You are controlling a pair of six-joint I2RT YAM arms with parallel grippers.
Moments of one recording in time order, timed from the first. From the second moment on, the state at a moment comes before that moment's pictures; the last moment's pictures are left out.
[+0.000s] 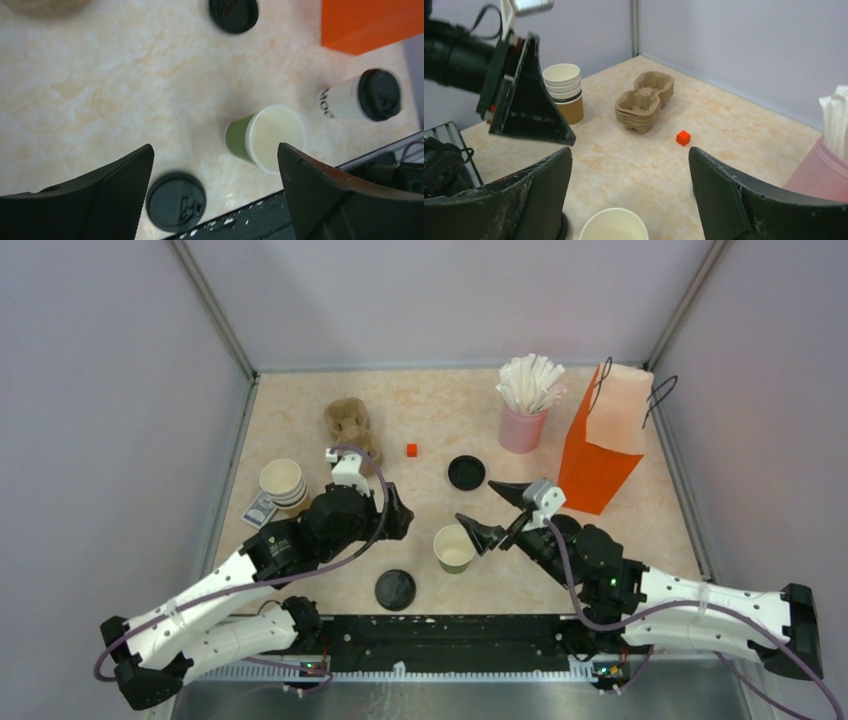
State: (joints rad) left arm -0.94 0.81 0.90 -0.62 -0.37 -0.68; right arm 1.24 0.68 0.48 0.43 0.40 -0.11
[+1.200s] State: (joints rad) left arm -1.03 1.08 0.62 -0.79 -0.14 -1.18; right arm 1.24 0.68 0.57 0.14 0.59 0.17
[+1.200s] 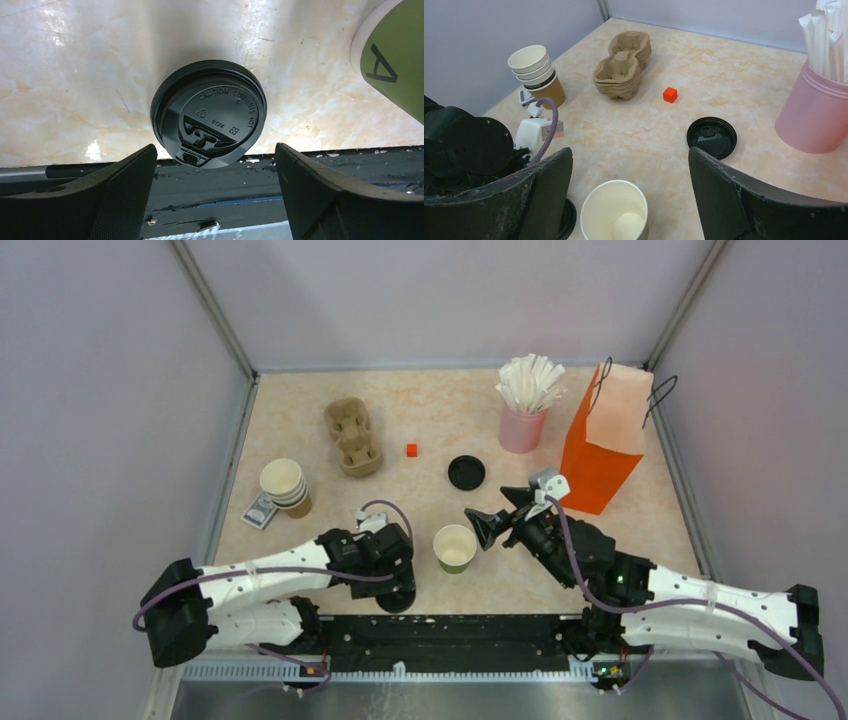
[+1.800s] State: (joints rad) left arm -1.09 1.32 0.70 -0.79 -0.25 -1.18; right arm 1.24 0.65 0.57 0.07 0.61 0.17
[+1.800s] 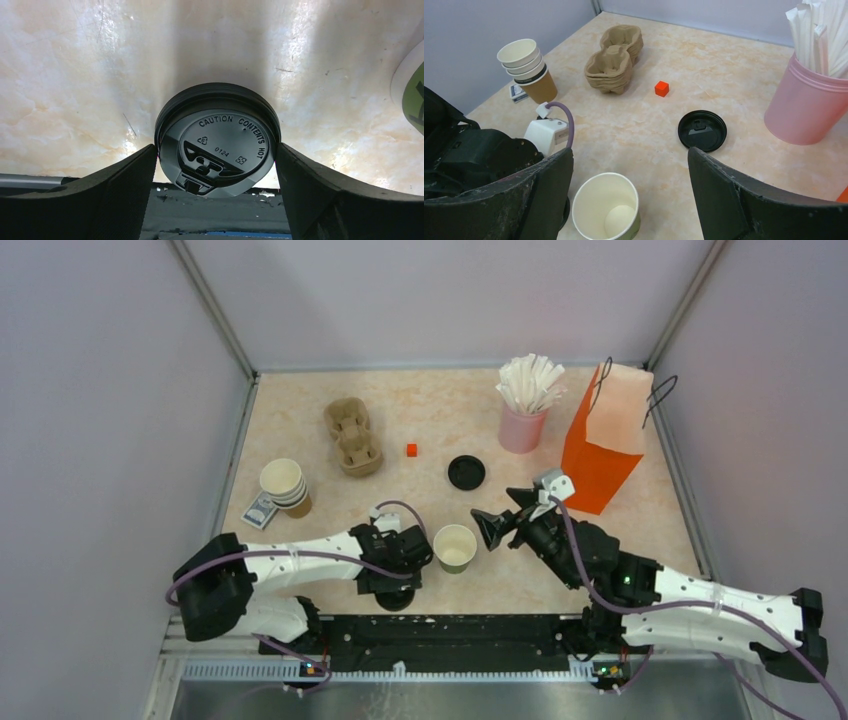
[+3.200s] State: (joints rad) left arm -1.10 1.40 1.29 -0.84 -0.24 -0.47; right arm 1.24 0.44 0.57 -0.20 0.75 0.34
